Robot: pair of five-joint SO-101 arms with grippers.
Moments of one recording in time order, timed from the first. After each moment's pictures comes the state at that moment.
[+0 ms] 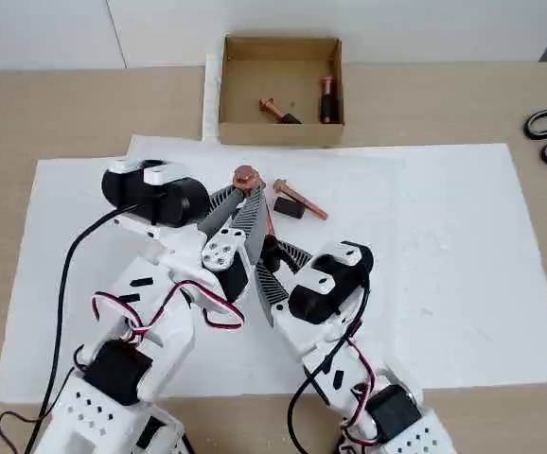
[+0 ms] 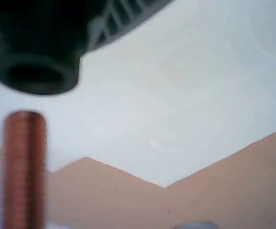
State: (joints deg) left arm 26.0 -66.9 57.6 31.9 22.5; right arm -36.9 -103.1 96.0 23.1 -5.7
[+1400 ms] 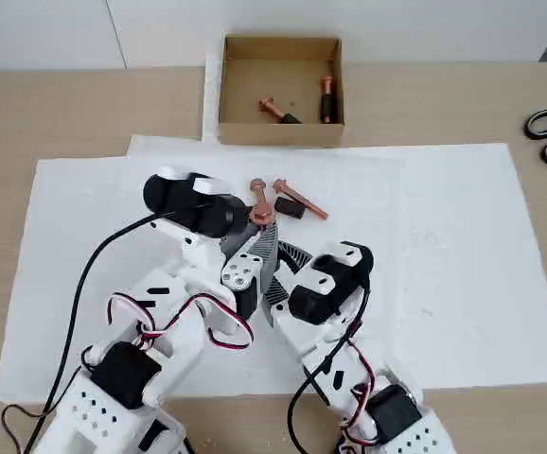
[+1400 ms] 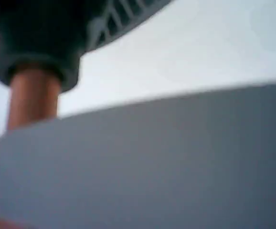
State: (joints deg) left arm 30.7 -66.7 57.6 43.0 19.2; right arm -36.9 -103.1 96.0 23.1 -5.7
